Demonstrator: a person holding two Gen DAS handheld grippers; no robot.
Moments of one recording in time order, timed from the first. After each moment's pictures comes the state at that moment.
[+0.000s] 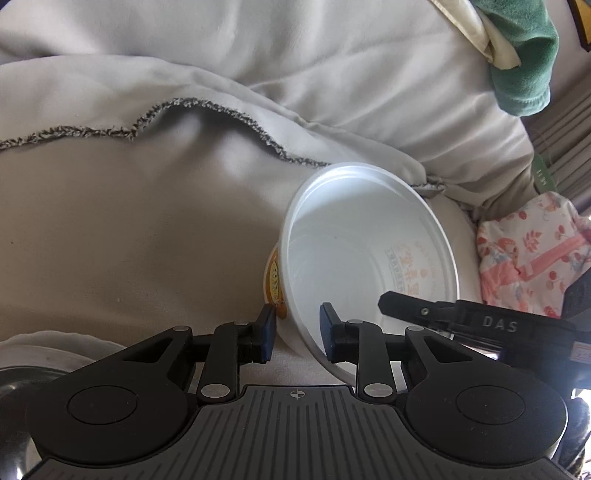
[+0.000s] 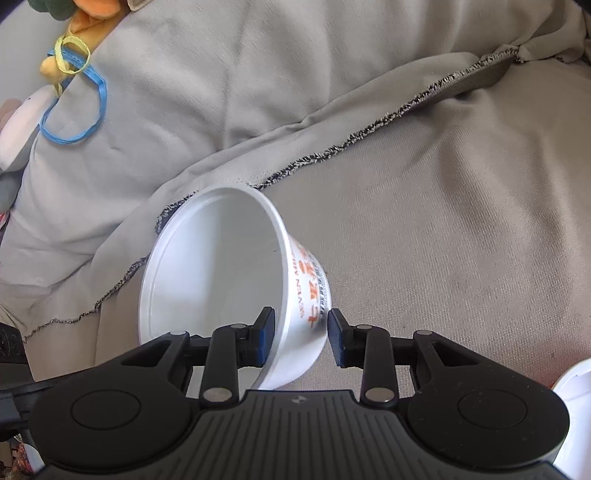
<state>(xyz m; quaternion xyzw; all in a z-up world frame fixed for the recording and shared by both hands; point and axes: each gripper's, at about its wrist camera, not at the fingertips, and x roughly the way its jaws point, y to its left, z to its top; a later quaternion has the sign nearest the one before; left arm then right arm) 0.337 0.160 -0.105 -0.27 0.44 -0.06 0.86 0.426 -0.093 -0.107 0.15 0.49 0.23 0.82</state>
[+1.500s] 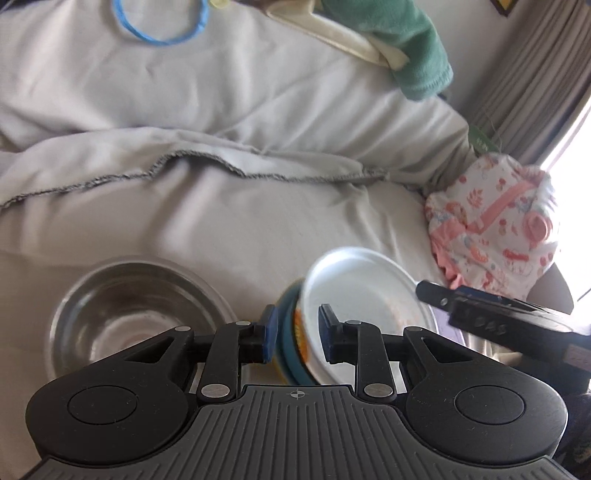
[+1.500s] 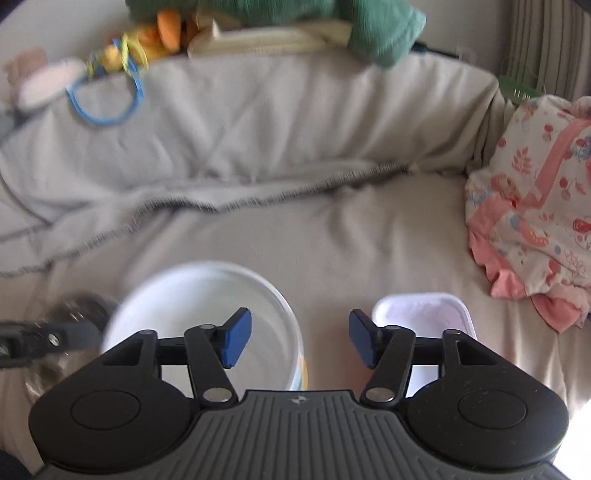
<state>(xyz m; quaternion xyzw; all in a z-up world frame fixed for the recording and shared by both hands) 0.185 0.141 -0.012 -0.18 0.39 -0.07 0.90 0.239 -0.115 -0.012 0.00 0.36 0.11 0.93</state>
